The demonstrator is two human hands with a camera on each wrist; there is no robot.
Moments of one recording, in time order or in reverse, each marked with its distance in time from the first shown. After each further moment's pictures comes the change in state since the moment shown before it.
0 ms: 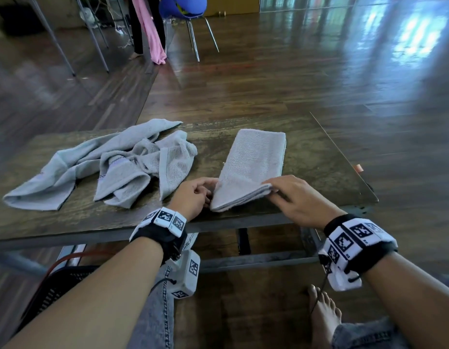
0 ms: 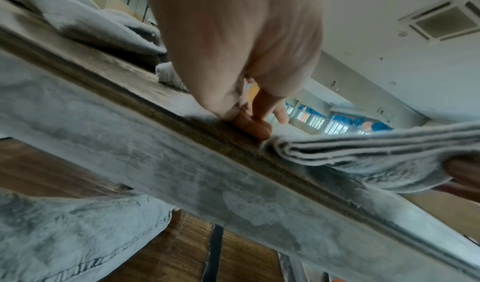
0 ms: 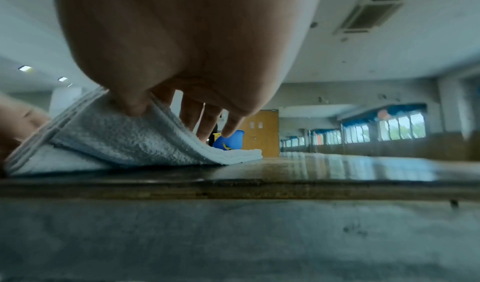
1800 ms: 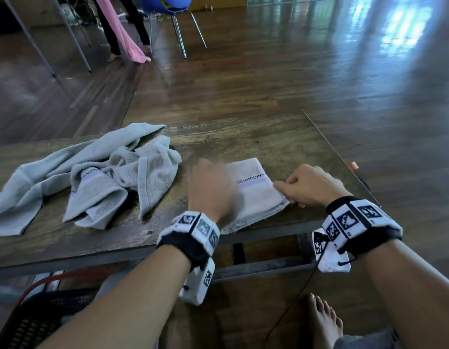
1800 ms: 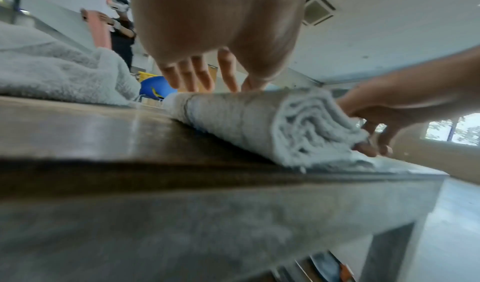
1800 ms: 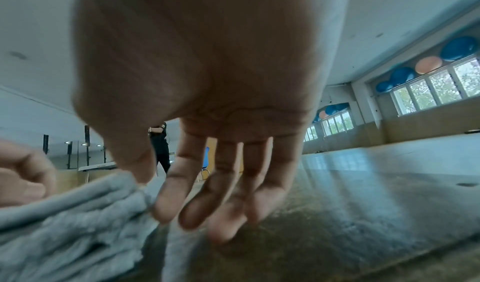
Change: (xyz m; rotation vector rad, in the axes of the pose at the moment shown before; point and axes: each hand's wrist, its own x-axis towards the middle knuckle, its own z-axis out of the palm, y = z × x) left_hand 0.040 0.046 0.065 0.579 0.356 0.282; right_hand 0.036 0.034 -0.034 -0.158 -0.109 0.725
